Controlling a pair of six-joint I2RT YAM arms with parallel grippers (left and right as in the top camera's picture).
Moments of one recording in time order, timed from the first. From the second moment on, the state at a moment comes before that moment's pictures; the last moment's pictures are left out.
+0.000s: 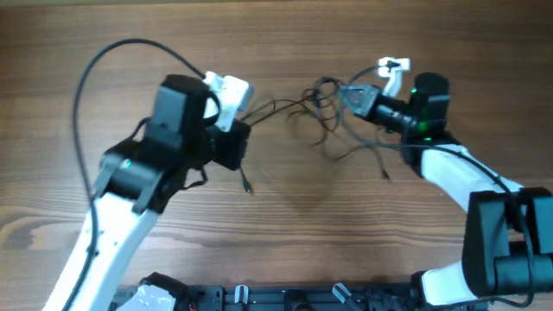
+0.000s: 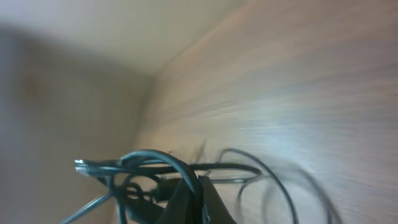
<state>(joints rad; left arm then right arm) -0.39 1.20 1.26 -0.89 0.24 -0.04 0.05 1.66 0.77 0.44 -0.77 0.76</state>
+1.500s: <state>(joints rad) -0.57 1.72 1.26 -0.38 0.12 -0.51 -0.18 1.66 0.80 -0.19 -0.52 0.58</state>
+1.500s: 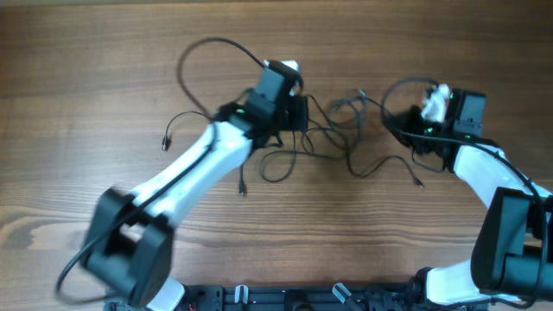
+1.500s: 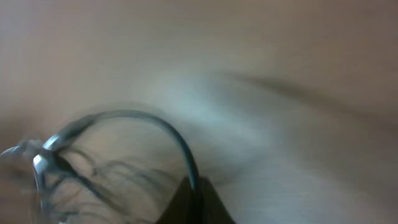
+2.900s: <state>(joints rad) 0.71 1.51 1.51 0.49 0.34 -0.43 0.16 1.66 0.84 -0.13 -0.42 0.54</state>
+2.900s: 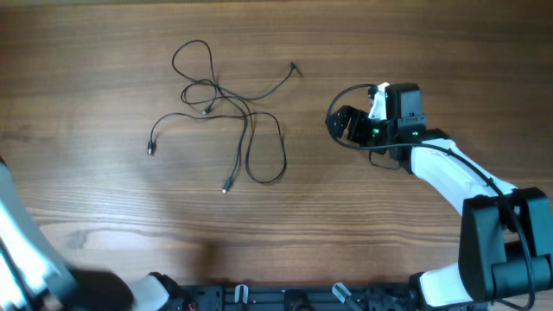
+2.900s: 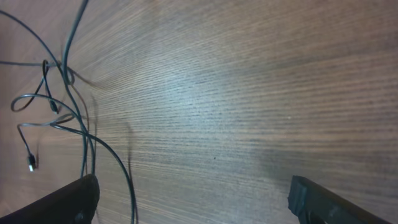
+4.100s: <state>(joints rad) 0.78 2.27 1.95 -0.73 -0.25 -0.24 0.23 1.66 0.84 -0.28 -0.39 0.54</state>
